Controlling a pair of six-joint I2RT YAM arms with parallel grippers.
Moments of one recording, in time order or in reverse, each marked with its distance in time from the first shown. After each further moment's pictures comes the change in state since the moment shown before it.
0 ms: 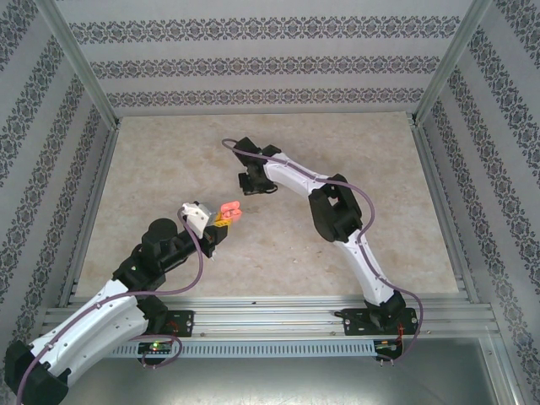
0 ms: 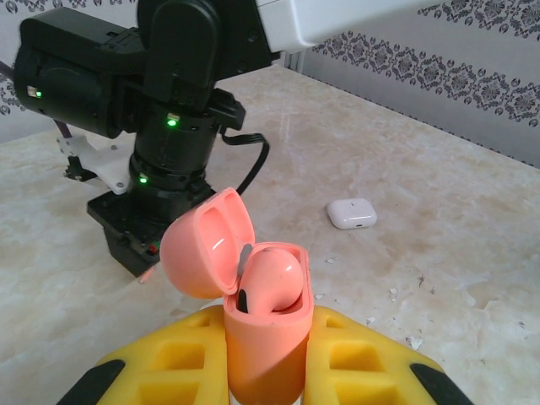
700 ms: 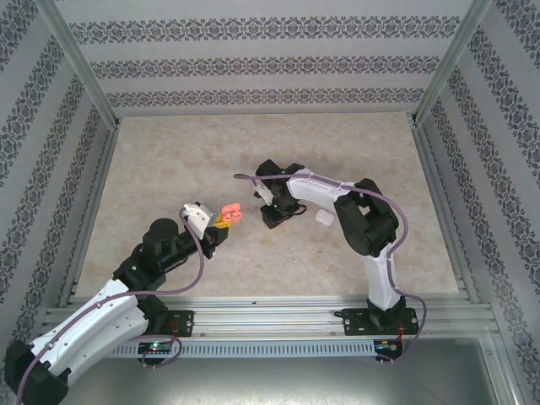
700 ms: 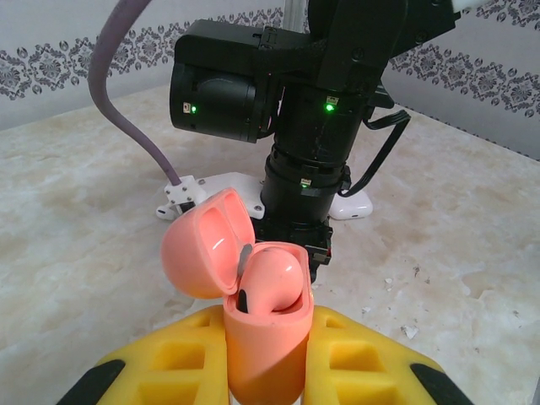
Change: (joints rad) left arm 0.000 0.007 0.000 -0.017 0.016 0.000; right arm -0.007 -0.354 -0.575 0.037 -0.140 -0.393
